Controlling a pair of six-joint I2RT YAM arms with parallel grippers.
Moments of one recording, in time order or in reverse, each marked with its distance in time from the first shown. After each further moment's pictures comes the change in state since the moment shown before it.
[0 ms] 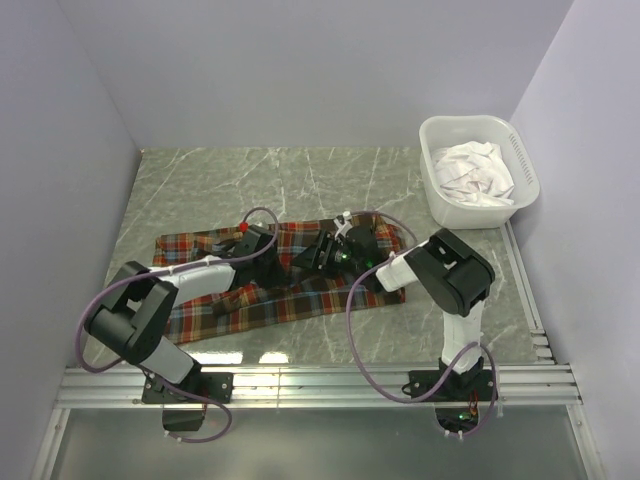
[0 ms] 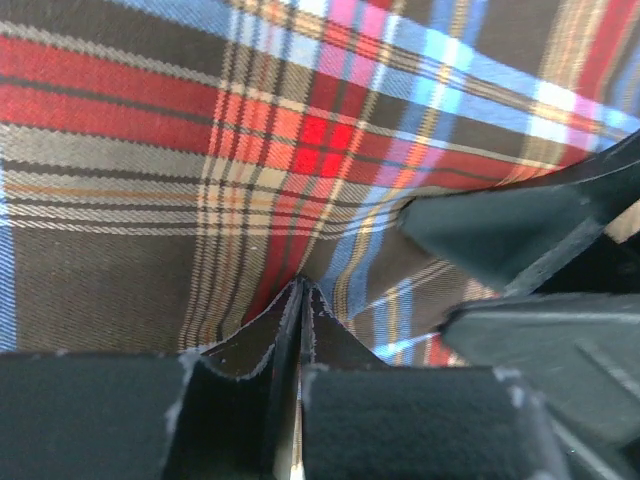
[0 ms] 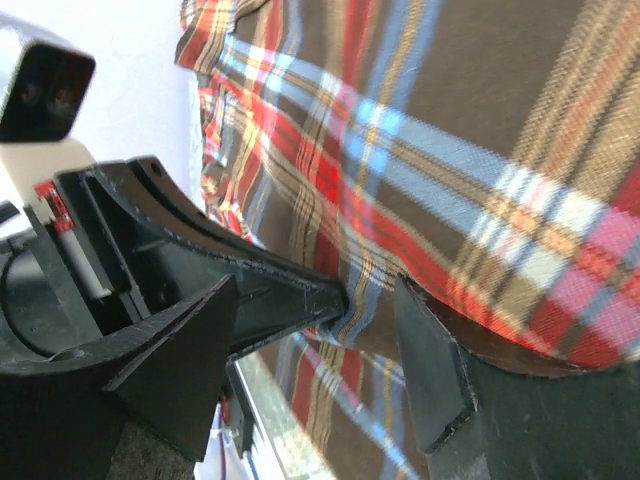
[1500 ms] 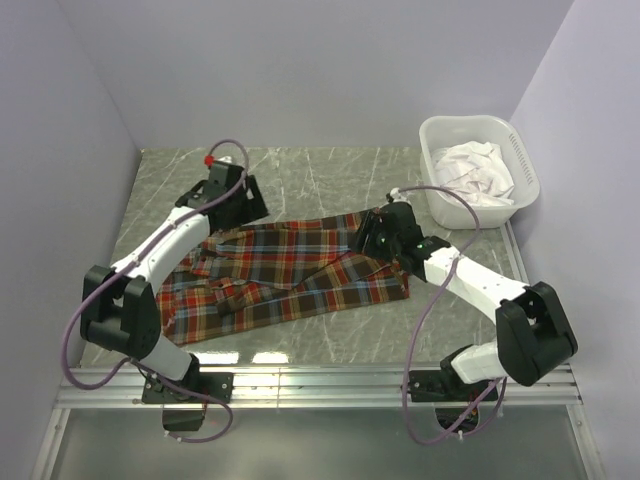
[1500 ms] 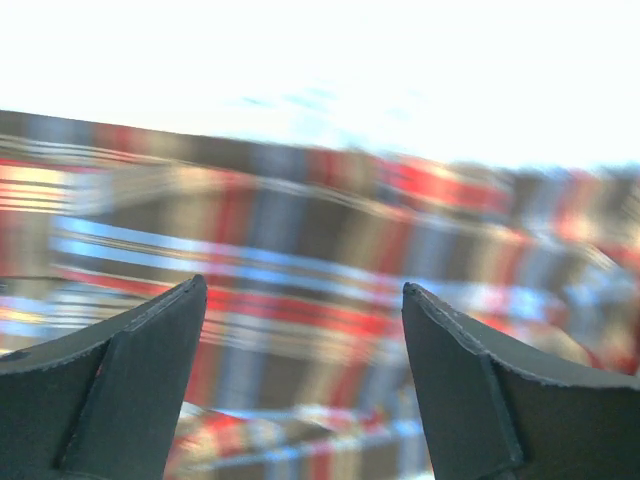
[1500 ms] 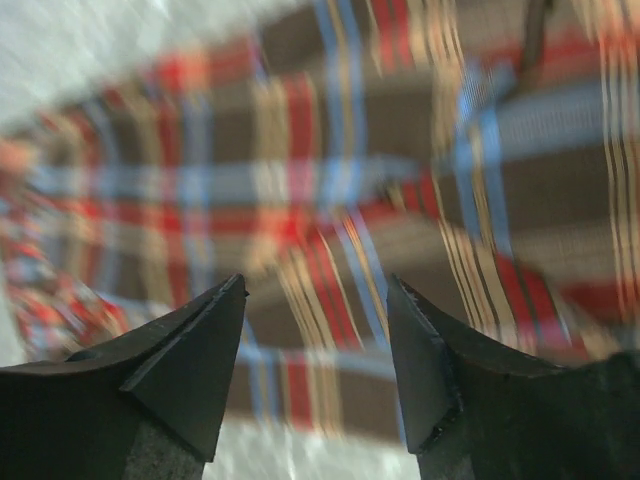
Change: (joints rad) left arm 0.213 -0.001 0.508 -0.423 -0.158 0.288; right arm -0.151 -0.540 0.085 -0.926 0.434 -0.343
